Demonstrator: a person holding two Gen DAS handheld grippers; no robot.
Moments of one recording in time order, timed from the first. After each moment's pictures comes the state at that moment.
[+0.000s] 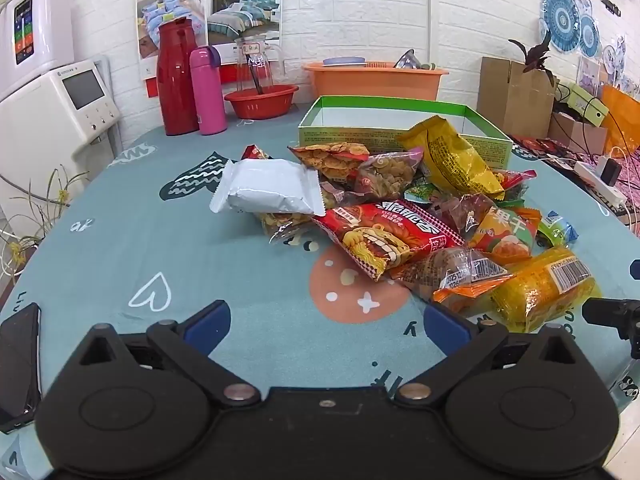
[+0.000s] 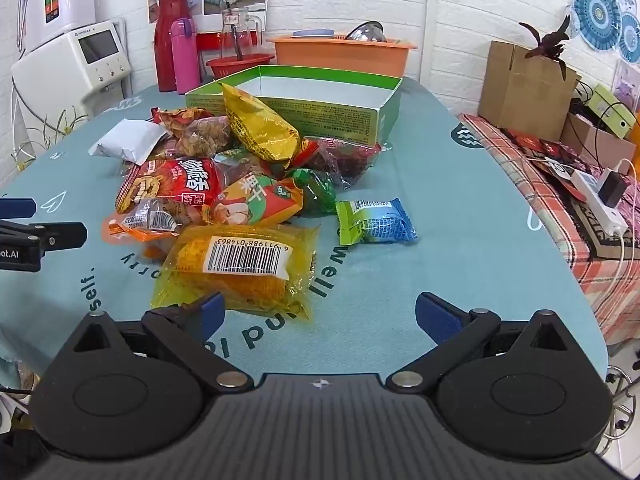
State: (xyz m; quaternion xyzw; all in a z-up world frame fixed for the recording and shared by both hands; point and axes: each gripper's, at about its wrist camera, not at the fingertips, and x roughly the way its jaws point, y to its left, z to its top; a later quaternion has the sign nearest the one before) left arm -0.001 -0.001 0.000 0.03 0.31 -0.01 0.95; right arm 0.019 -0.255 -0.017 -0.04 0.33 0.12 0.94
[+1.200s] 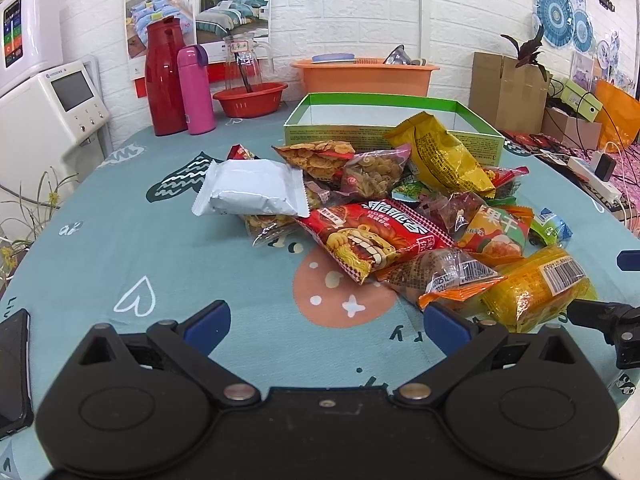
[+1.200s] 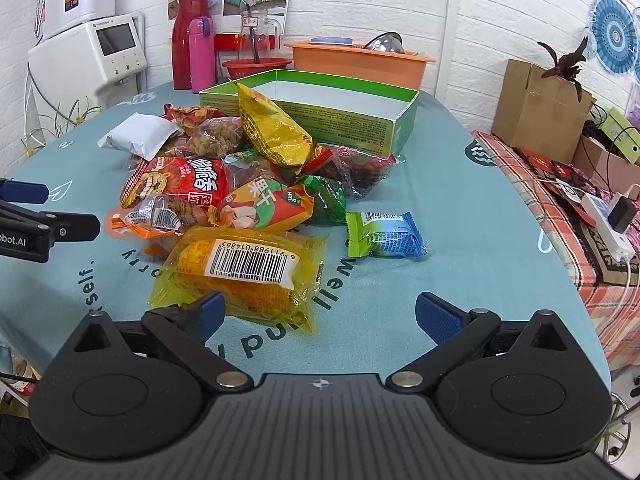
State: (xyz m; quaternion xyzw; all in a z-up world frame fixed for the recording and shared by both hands) left arm 0.009 -0.008 -0.004 0.03 0.32 -0.02 0.95; right arm 0.022 -0.251 -0.019 -0.07 0.31 0.14 0.94
